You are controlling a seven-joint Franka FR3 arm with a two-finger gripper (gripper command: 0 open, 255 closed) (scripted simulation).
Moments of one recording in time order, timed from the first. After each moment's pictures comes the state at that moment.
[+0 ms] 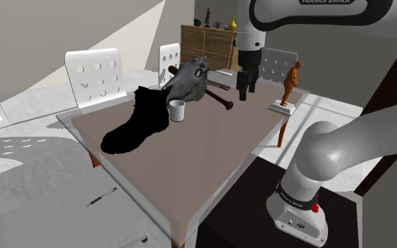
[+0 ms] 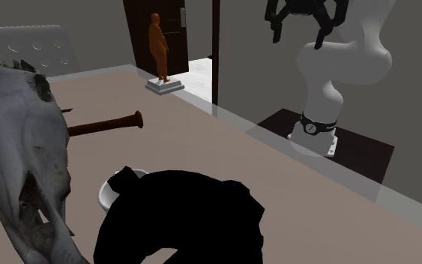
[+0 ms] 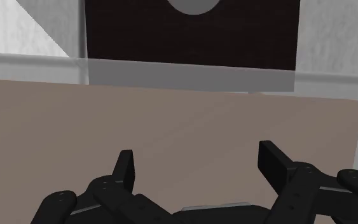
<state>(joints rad) -0.01 -0.76 -0.03 -2.37 -0.07 1.45 -0.09</state>
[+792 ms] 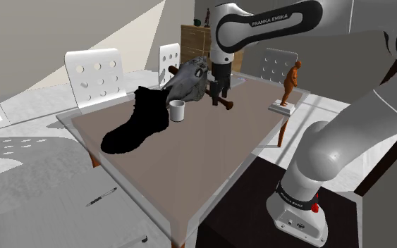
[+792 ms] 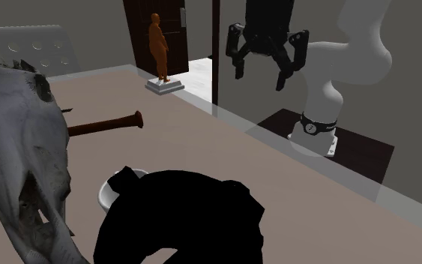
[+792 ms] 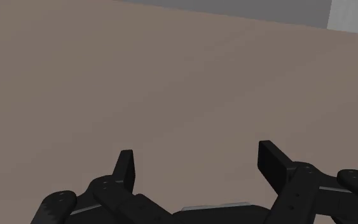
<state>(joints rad) 0.00 -0.46 -0.06 -2.33 -0.09 1.79 -0.14</state>
